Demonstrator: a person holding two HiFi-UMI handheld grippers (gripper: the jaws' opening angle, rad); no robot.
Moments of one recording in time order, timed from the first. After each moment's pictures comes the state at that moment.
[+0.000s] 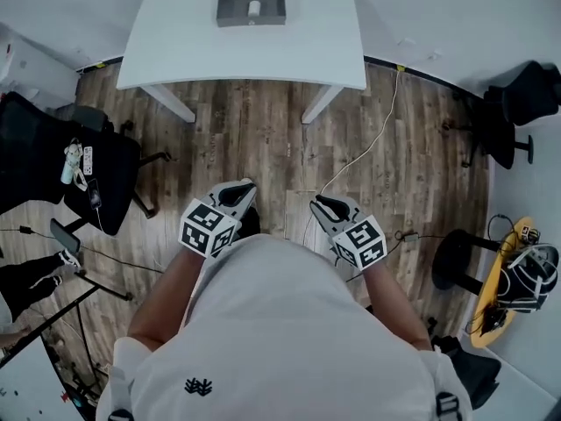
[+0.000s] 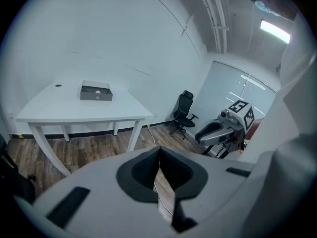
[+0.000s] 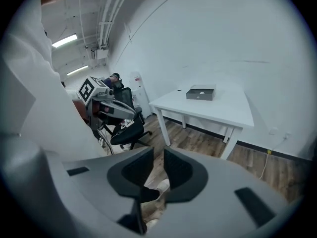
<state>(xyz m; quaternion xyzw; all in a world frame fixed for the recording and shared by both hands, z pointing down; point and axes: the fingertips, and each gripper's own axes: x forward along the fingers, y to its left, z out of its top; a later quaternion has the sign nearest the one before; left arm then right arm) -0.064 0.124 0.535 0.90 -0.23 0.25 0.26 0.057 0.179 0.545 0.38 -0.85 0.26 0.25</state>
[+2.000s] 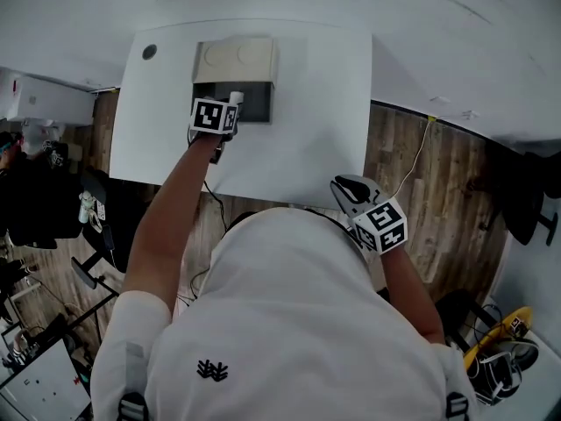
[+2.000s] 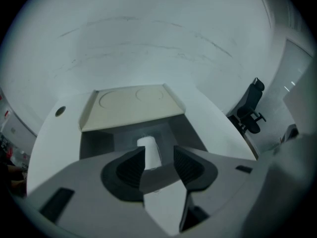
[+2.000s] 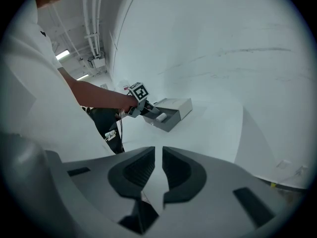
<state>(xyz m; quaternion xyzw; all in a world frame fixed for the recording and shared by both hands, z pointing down) -0.021 -0.417 0.627 0.75 -0.44 0.41 0.28 0.215 -0.195 0.557 0.33 -0.88 0.26 0.22</state>
